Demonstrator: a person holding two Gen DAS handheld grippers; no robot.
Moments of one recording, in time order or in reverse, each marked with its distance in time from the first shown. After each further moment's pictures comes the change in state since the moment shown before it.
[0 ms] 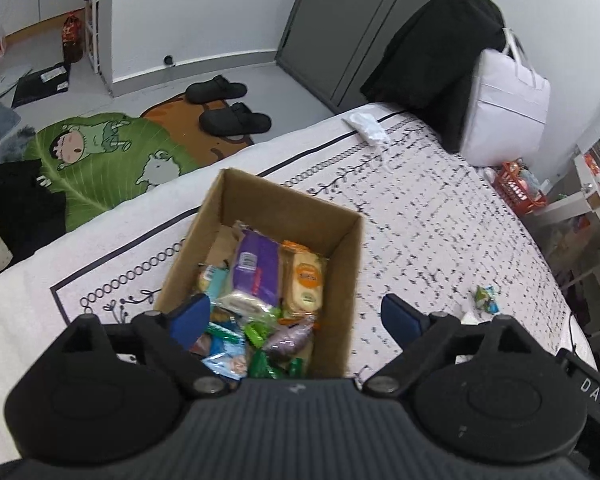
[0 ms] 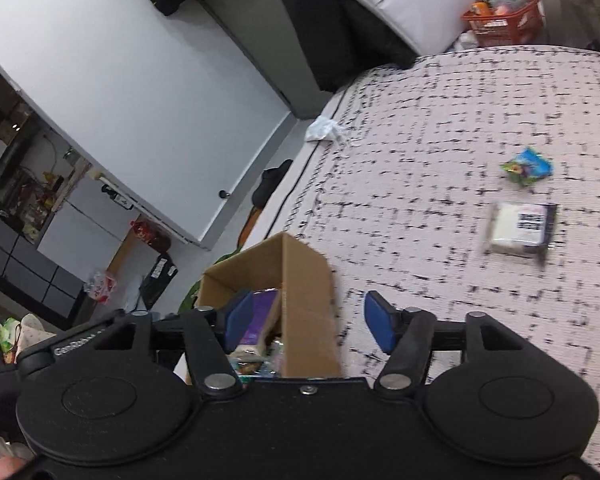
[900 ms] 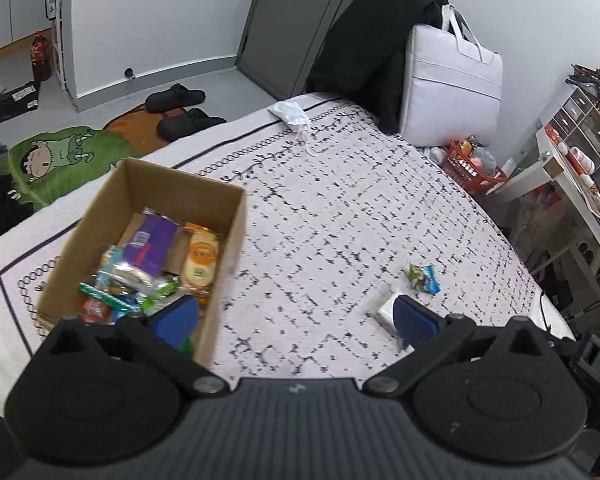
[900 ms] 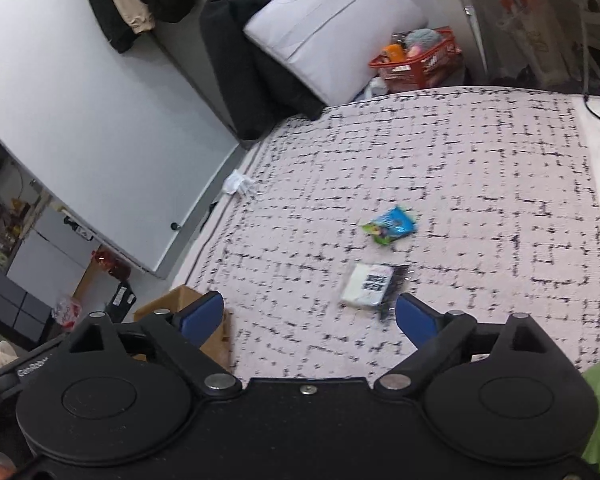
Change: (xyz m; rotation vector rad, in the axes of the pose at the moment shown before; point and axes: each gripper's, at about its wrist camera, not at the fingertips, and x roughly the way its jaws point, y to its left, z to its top) left arm -0.003 -0.104 -0.036 0.060 -0.017 -0.043; right arm -0.067 -0.110 0.048 0.006 -0.053 -0.106
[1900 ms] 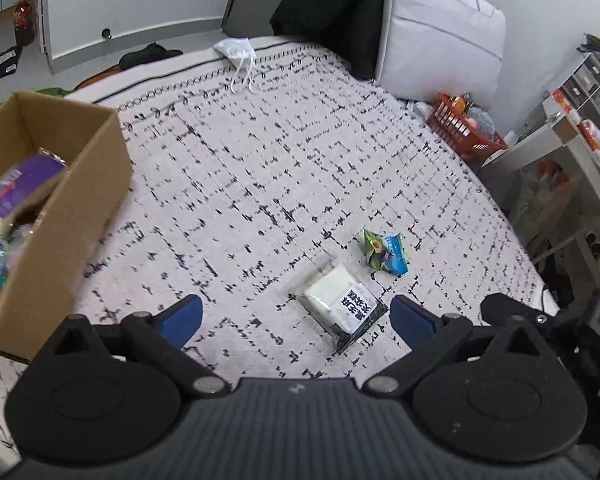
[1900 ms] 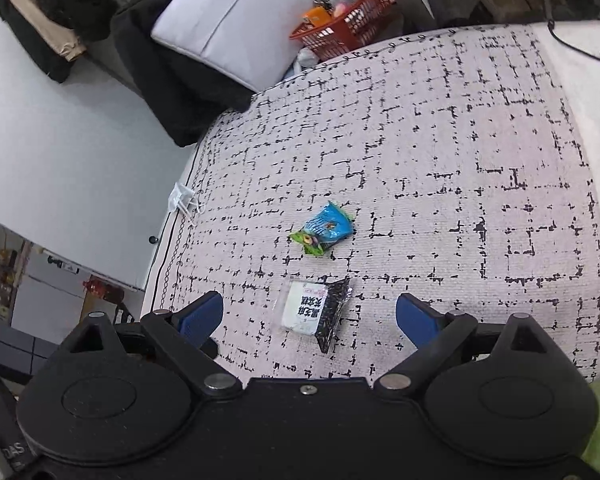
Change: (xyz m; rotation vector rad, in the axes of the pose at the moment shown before) left arm 0.111 -0.091 -0.031 -0.049 0.080 -0.001; right arm 0.056 -0.079 0.030 0.232 0.086 -0.012
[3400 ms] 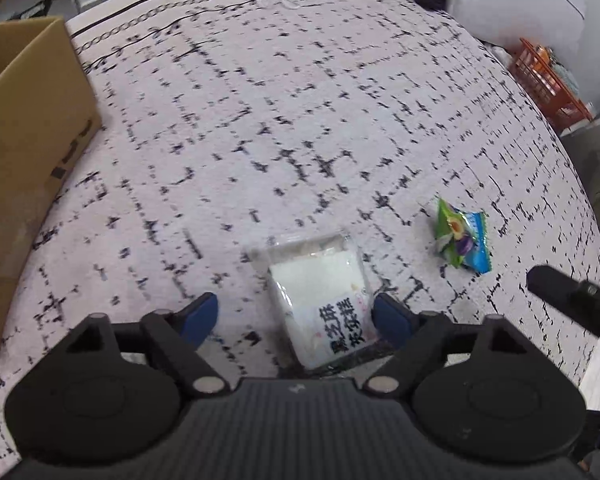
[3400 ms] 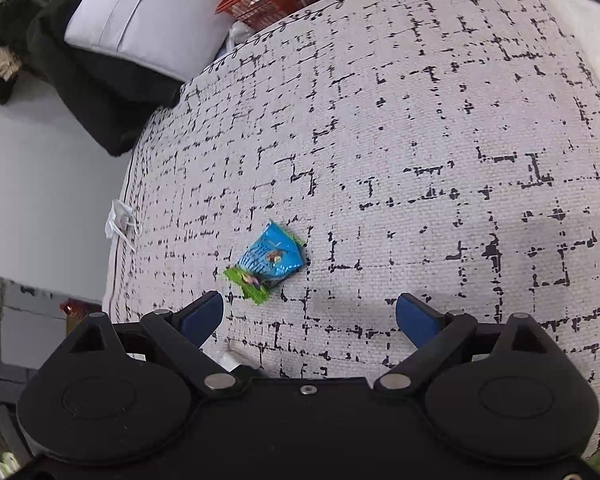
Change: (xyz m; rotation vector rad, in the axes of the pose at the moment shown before) left arm 0.099 -0.002 0.008 -0.089 0.165 0.161; right arm 0.085 -0.026 0.032 0.079 0.077 -0.081
